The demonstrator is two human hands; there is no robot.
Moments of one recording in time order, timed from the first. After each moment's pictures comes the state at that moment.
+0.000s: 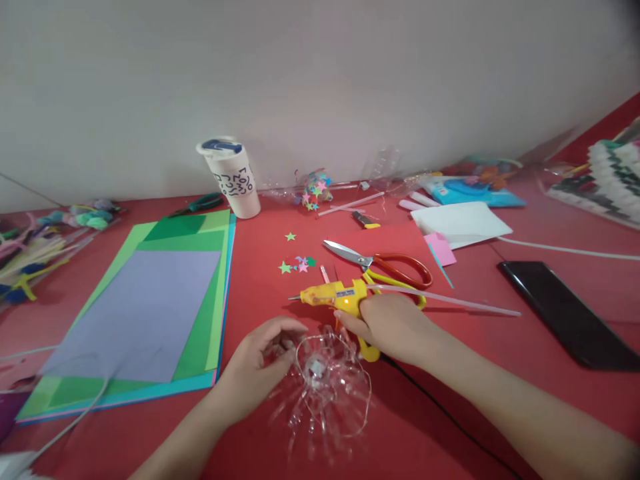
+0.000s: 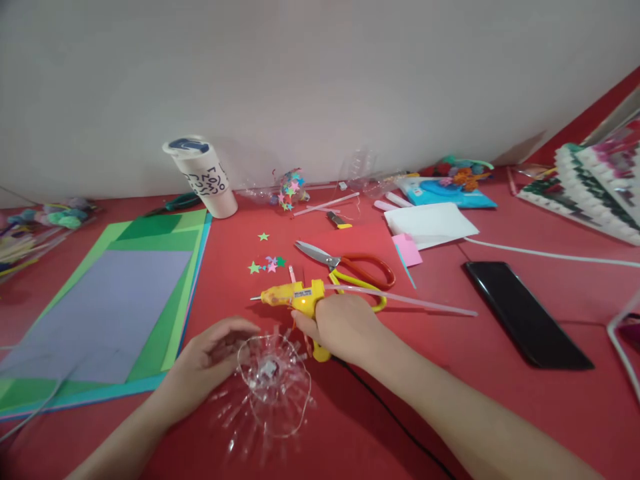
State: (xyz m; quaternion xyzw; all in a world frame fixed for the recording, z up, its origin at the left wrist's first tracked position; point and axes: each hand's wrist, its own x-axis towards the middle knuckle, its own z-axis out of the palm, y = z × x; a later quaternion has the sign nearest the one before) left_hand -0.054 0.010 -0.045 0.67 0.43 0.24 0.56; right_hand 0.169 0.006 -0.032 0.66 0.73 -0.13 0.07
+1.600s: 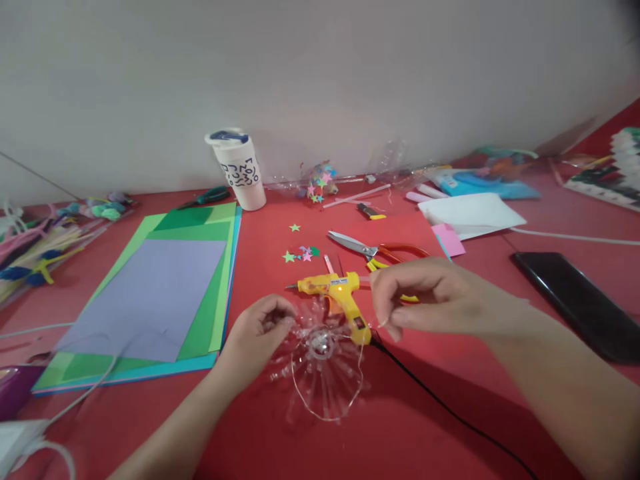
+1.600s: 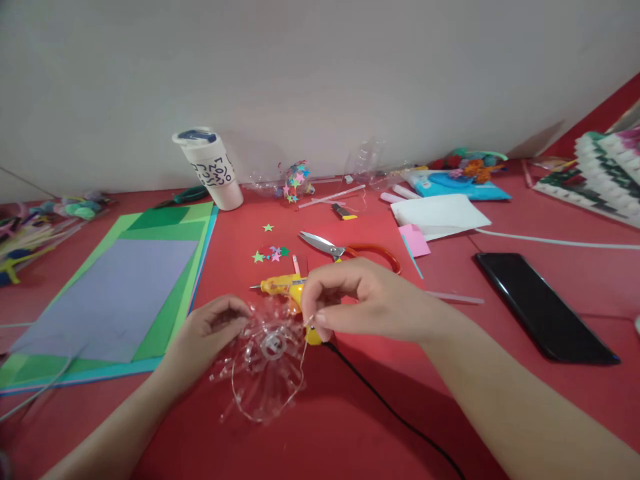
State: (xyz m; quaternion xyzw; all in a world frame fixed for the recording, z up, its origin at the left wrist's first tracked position) left_hand -0.051 0.015 -0.049 0.68 0.50 0.28 0.46; right_hand 0.205 -0.005 0.023 0.37 0.73 -0.51 -0.26
